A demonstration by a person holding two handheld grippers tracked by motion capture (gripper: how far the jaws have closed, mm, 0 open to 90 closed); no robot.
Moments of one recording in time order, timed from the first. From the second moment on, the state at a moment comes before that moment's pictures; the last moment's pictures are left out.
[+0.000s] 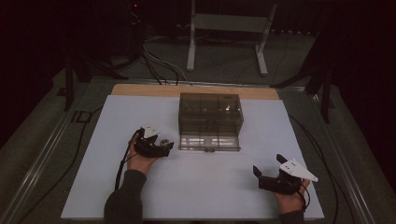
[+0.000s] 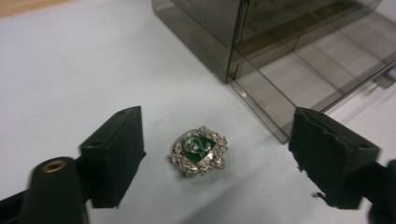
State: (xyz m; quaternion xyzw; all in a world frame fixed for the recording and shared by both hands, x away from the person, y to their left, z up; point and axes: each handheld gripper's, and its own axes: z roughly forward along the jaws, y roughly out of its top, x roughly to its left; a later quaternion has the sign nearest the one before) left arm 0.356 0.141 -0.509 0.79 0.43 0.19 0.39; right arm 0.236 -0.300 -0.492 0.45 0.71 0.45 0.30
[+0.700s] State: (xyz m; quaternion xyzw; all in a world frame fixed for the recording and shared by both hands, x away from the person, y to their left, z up) left arm 0.355 0.143 -0.515 0.80 0.44 0.21 0.36; right arm 0.236 -0.302 -0.492 0.45 0.71 0.45 0.30
